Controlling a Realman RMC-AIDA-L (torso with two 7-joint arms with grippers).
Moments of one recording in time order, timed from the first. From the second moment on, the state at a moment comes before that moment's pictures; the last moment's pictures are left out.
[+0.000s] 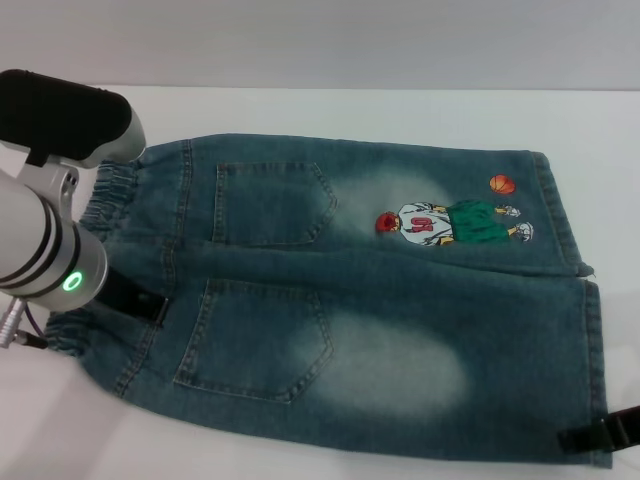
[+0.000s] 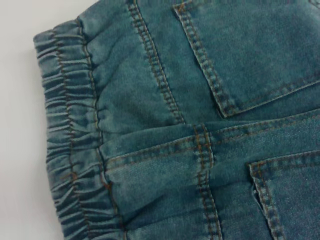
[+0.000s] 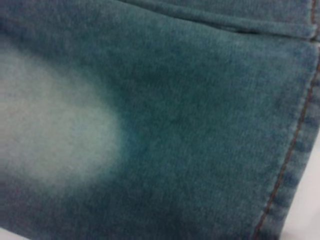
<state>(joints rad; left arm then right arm) -0.38 -2.06 -1.45 -1.60 2.85 -1.49 -0.05 0.02 2.07 1.49 1.83 -2.68 1.59 -0.05</state>
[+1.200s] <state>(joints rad) -0.40 -2.06 -1.45 -1.59 2.83 -1.47 -0.05 0.02 2.07 1.51 1.81 -2.66 1.58 -0.05</state>
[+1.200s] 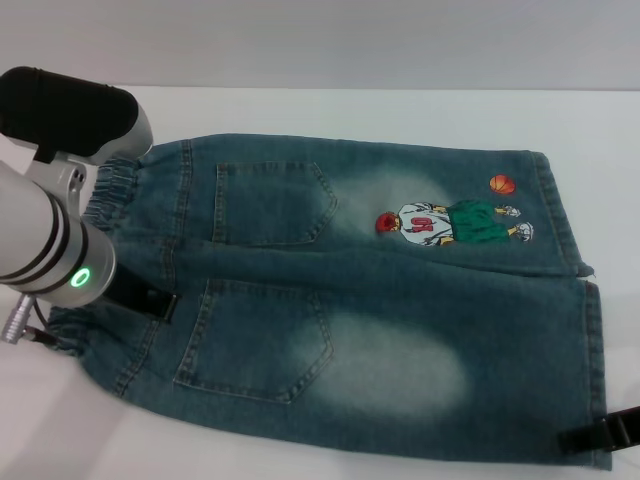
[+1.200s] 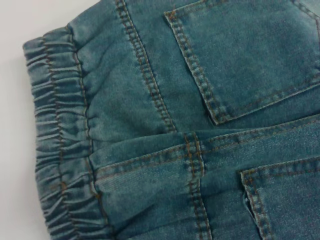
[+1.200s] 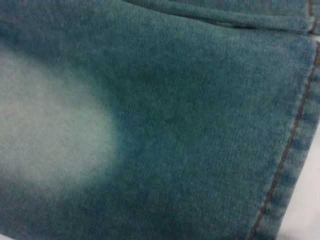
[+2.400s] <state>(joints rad) -0.41 -2.07 -1.44 -1.57 2.83 -1.47 -0.05 0.02 2.08 1.47 1.81 -2.66 1.57 -0.04</state>
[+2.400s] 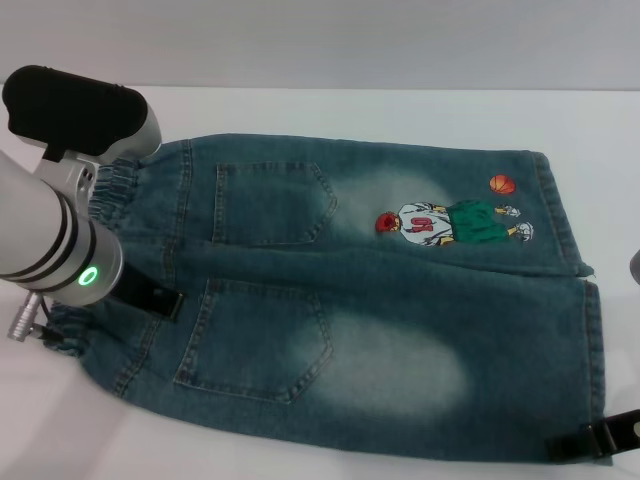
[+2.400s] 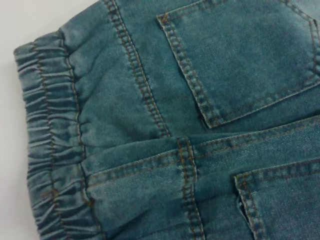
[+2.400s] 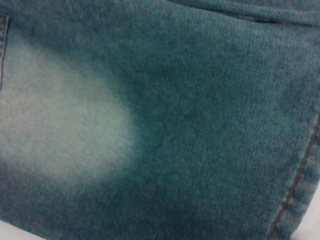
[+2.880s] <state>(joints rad) -0.41 -2.06 -1.44 -1.57 2.82 -1.46 -0.05 0.03 2.07 1.48 1.81 -2.64 1.55 -0.05</state>
